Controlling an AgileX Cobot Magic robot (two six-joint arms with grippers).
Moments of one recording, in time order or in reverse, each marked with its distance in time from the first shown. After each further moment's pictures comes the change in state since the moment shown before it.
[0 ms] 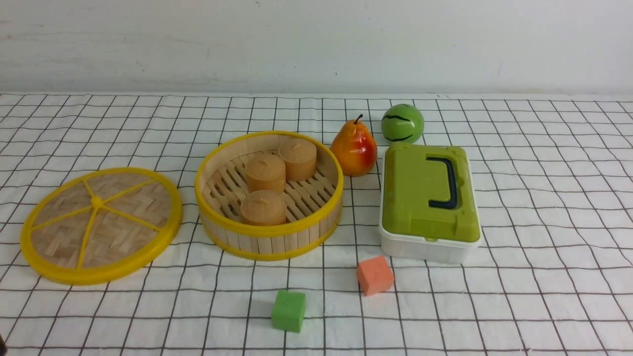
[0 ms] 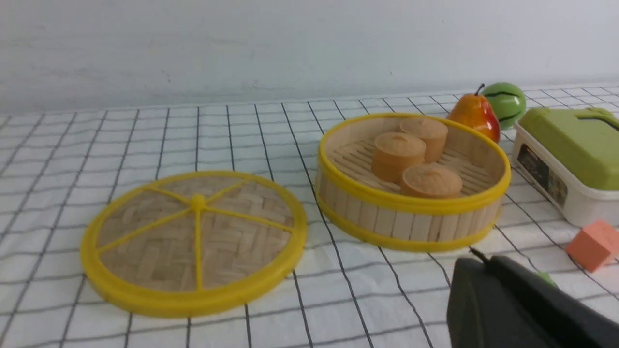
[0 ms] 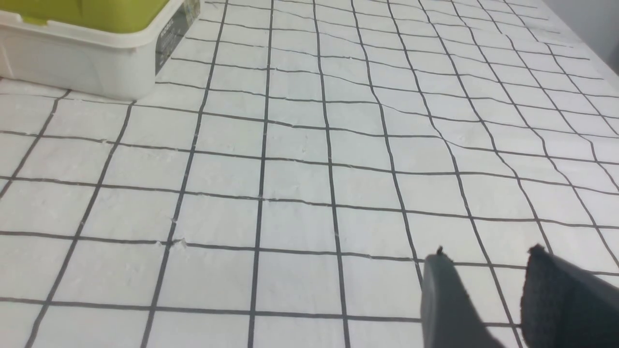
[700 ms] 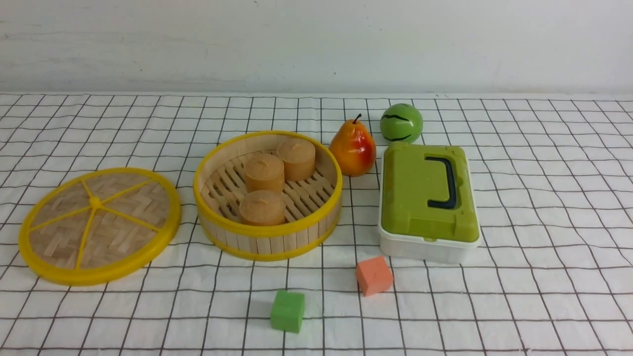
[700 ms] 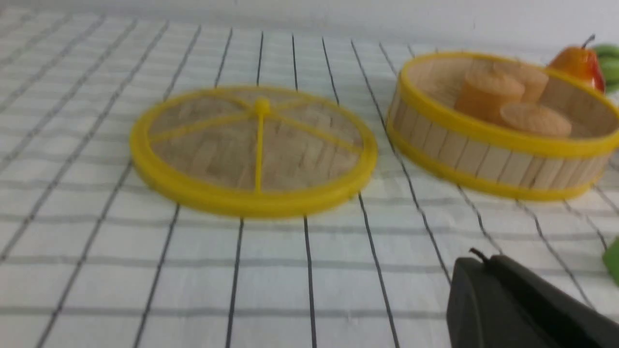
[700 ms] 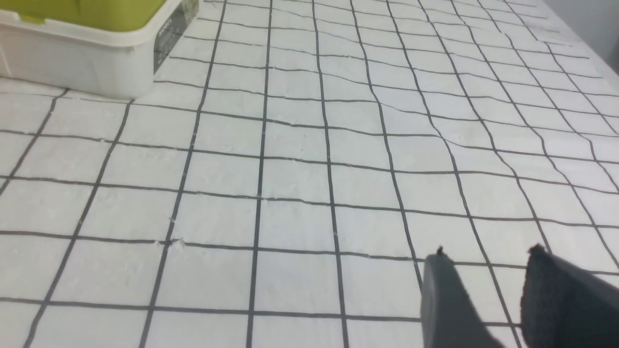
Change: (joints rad) right arm 0.000 0.000 0.000 0.000 0.000 0.000; left arm -0.140 0.000 0.265 0.469 -0.182 -0.544
